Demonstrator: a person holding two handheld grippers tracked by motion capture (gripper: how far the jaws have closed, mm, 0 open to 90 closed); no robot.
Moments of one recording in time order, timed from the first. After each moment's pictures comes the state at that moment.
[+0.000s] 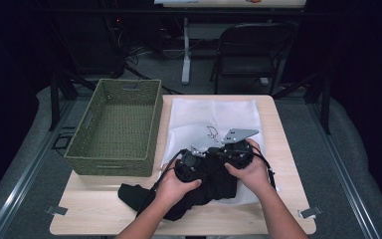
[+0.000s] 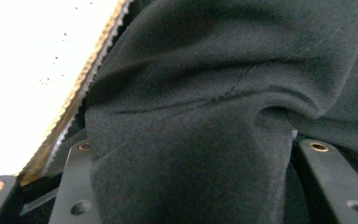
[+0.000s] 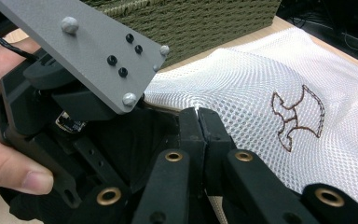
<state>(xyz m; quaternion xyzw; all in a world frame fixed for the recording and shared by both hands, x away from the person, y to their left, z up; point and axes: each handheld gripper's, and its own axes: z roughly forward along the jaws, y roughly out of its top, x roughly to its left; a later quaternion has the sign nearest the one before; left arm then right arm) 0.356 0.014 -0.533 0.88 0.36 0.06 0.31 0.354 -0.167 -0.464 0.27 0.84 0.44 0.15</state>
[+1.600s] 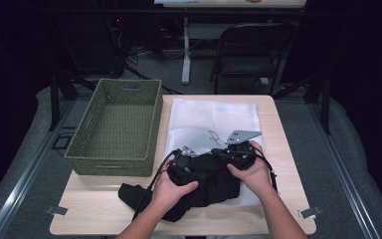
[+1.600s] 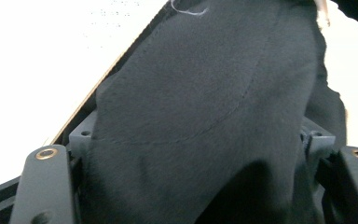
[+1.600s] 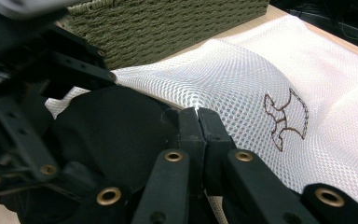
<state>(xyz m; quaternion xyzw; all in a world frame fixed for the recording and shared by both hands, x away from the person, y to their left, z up) 0.335 0.035 -0.506 0.85 0.37 0.05 0.36 0.355 -0.175 -0.473 0.29 0.84 0.44 0.15</state>
